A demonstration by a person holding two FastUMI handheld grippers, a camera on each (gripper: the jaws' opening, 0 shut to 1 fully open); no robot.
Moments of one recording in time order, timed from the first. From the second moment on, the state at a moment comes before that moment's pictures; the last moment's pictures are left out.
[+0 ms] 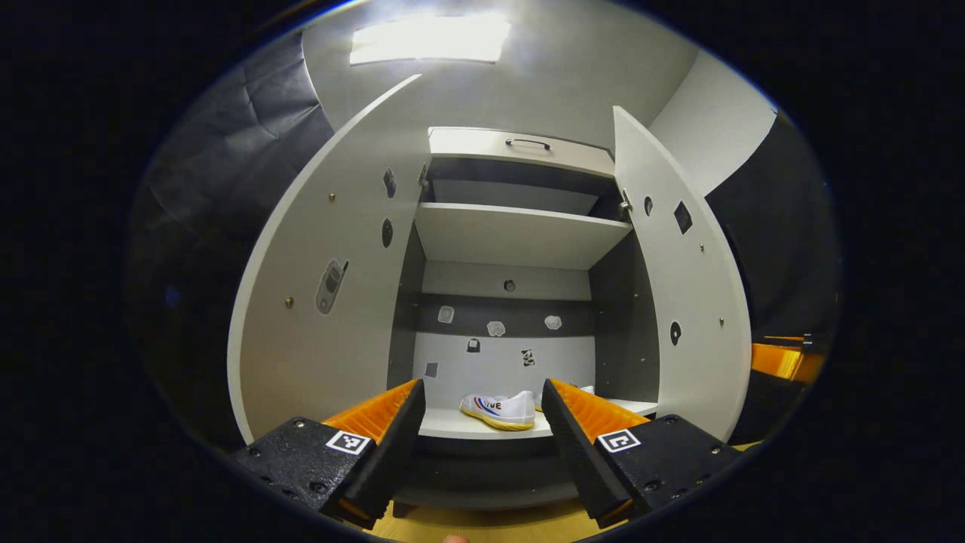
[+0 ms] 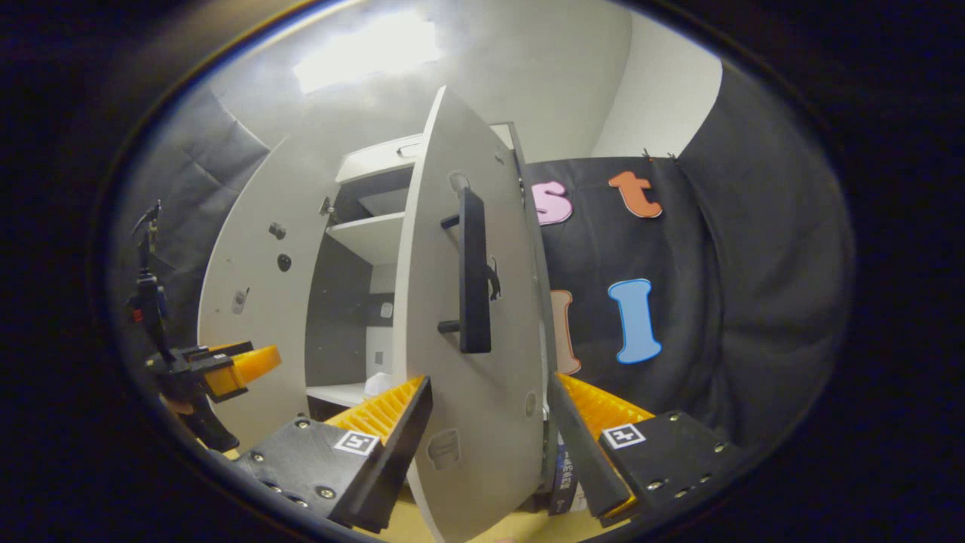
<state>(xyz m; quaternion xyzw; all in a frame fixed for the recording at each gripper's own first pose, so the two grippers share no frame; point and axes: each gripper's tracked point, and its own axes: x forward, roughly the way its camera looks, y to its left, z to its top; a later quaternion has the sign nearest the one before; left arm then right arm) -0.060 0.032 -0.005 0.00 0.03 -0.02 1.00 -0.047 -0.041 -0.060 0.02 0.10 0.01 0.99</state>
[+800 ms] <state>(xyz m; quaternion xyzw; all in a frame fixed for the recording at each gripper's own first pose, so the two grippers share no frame) -0.095 0.104 0.030 0.04 -0.01 0.08 1.00 -0.032 0.047 -0.090 -0.01 0.13 0.11 0.99</state>
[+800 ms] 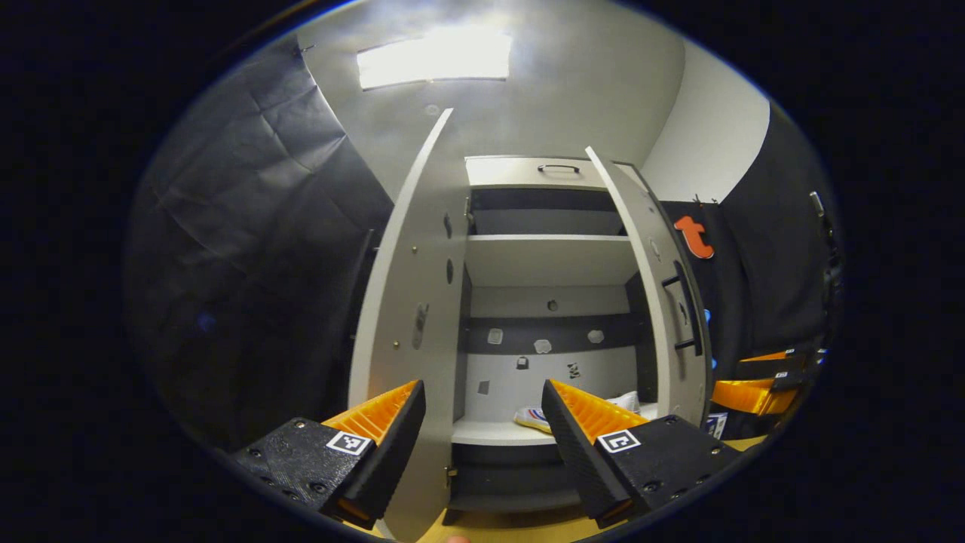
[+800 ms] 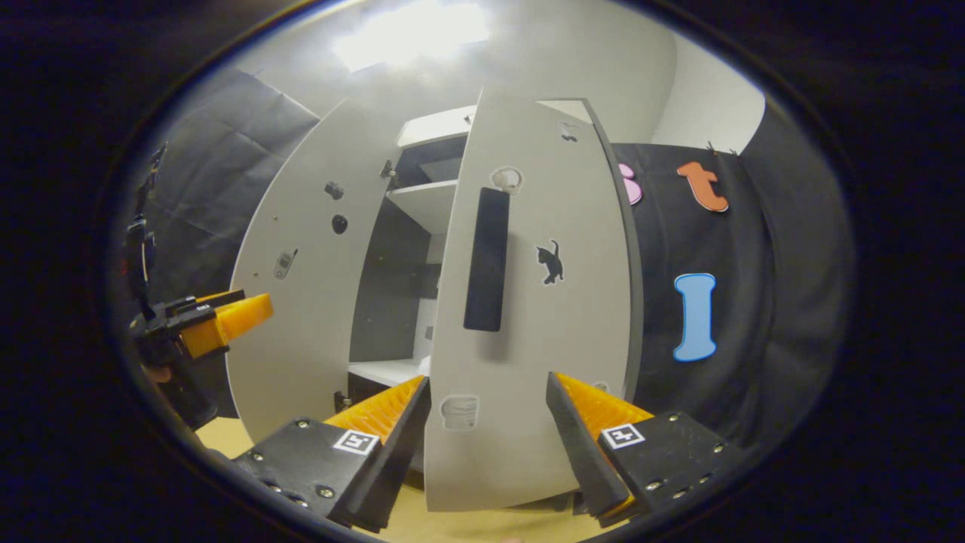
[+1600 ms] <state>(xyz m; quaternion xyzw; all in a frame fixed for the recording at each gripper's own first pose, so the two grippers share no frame) -0.144 0.211 0.054 0.05 -0.04 0.22 0.97 -0.022 0.083 -0.123 -0.05 0.17 0.13 0.98</state>
